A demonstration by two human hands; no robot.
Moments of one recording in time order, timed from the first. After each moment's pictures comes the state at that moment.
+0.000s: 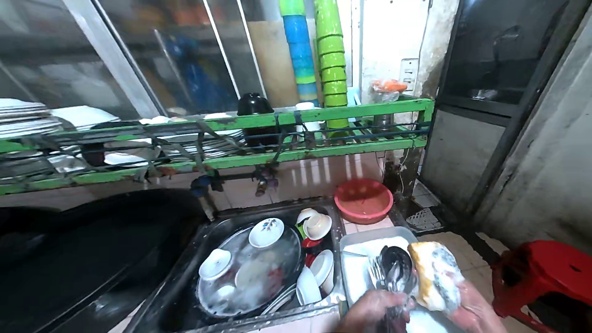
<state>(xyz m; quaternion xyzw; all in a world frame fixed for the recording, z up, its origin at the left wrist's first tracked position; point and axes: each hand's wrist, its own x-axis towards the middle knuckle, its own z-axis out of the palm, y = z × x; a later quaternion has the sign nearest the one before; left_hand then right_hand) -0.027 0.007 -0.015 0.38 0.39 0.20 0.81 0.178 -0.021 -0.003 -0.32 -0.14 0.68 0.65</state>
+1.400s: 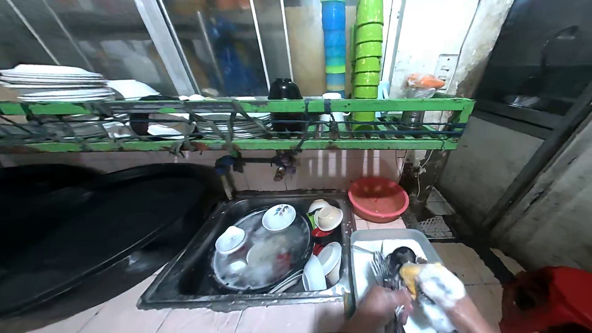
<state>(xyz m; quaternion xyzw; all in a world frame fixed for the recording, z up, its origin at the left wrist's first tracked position) -0.019 0.006 -0.023 0.36 0.45 0.32 0.76 0.160 -0.020 0.002 -0.59 -0.49 0.44 0.47</state>
